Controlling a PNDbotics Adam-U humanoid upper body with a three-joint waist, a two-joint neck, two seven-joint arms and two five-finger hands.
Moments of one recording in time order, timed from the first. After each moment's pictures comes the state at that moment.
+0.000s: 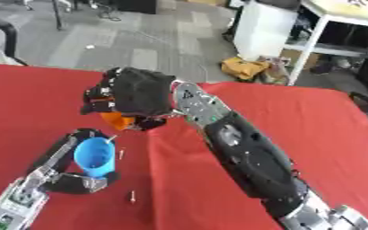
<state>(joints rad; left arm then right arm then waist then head) -0.74 0.08 -0.27 -1.11 -0.21 -0.47 -0.29 -0.96 -0.32 0.38 -1.30 1.41 -0.81 -0.18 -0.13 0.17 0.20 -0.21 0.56</state>
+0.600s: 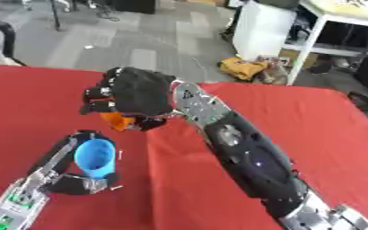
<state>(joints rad) -0.74 0.08 -0.27 -1.10 -0.22 -0.47 -0.29 -0.96 -0.32 0.38 -1.31 1.41 -0.81 -0.19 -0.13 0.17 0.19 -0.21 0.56</state>
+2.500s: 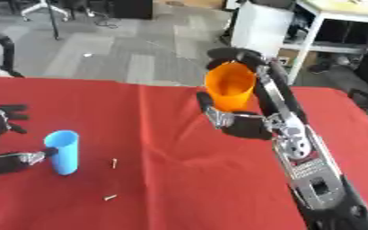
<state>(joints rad) -0.74 0.29 -0.05 -1.07 -0.26 -0.42 0.13 -0.44 -0.36 -0.02 -1.79 0.14 -0.28 0.04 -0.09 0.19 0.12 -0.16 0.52</state>
